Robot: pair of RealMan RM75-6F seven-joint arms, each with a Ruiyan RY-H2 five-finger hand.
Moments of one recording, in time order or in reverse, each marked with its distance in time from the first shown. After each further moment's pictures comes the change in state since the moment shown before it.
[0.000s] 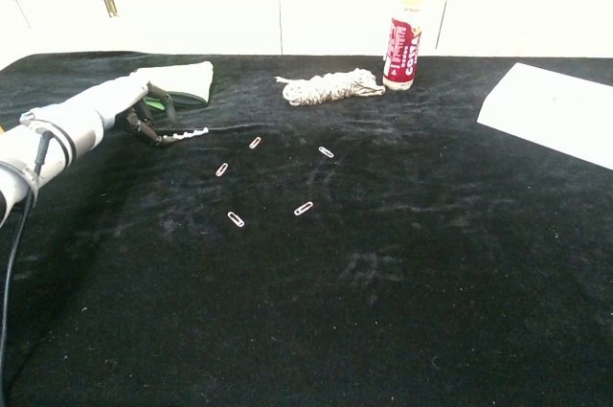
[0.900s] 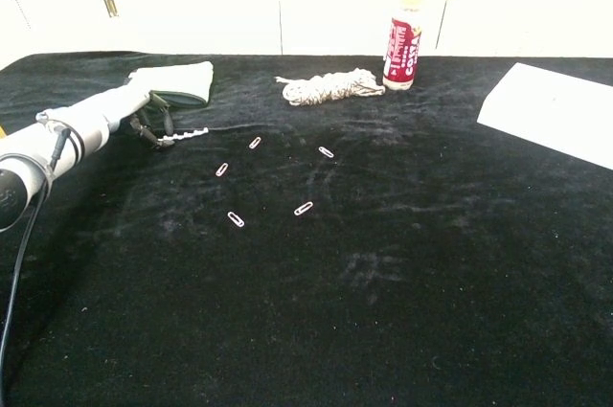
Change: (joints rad) left arm -0.091 -0.118 0.030 0.337 0.058 -0.144 -0.188; right arm 0.009 0.004 0.023 -0.008 0.052 -0.044 -0.001
